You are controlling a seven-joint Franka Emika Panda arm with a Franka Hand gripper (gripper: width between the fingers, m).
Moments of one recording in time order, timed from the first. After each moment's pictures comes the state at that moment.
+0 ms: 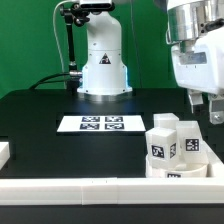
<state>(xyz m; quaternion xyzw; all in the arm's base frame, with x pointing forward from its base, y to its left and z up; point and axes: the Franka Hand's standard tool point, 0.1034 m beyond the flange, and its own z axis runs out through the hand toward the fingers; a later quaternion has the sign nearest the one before) 0.617 0.123 0.100 -0.72 0.68 -0.02 0.10</state>
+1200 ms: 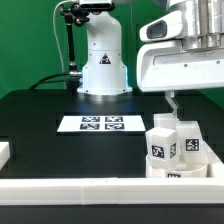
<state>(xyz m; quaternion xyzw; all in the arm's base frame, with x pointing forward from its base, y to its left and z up) 0.622 0.120 0.104 -0.98 0.20 -0.07 0.05</state>
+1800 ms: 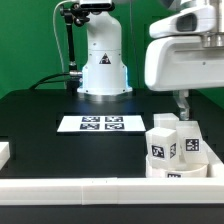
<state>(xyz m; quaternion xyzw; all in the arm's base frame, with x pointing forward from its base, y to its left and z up) 0.622 0.129 0.108 -0.98 -0.18 -0.07 -0.01</state>
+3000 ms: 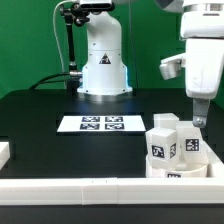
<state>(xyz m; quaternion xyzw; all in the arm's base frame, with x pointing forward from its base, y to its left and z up) 0.618 0.113 0.095 -0.80 -0.59 -0.03 -0.07</state>
